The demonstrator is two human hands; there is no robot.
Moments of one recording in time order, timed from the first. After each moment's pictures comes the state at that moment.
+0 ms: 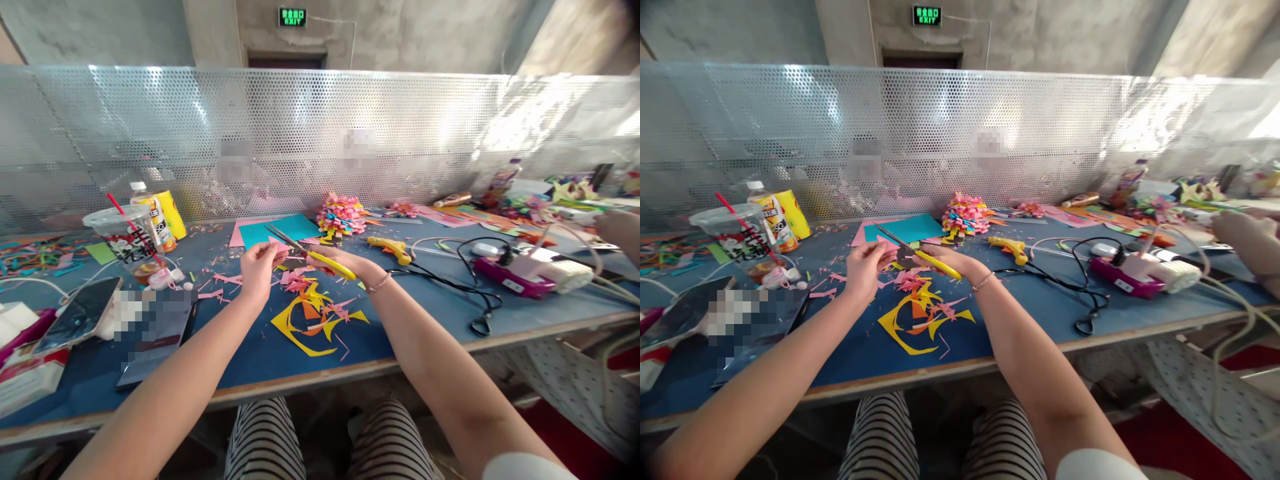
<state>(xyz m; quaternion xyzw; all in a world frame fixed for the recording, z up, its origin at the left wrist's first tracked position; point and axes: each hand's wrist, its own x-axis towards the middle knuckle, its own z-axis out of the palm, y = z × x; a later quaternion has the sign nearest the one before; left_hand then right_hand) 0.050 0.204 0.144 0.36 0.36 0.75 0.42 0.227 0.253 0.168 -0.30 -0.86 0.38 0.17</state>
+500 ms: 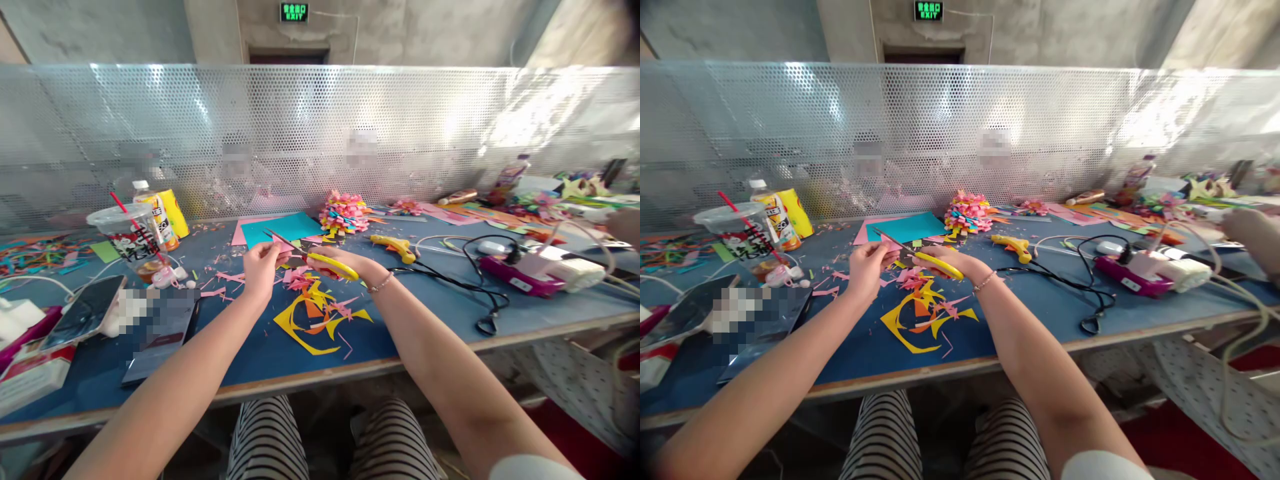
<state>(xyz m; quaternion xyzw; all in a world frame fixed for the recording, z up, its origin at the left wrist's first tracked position) 0.050 0.204 0.142 0.37 0.38 0.75 0.41 0.223 0.247 0.168 -0.29 -0.85 0.42 0.15</state>
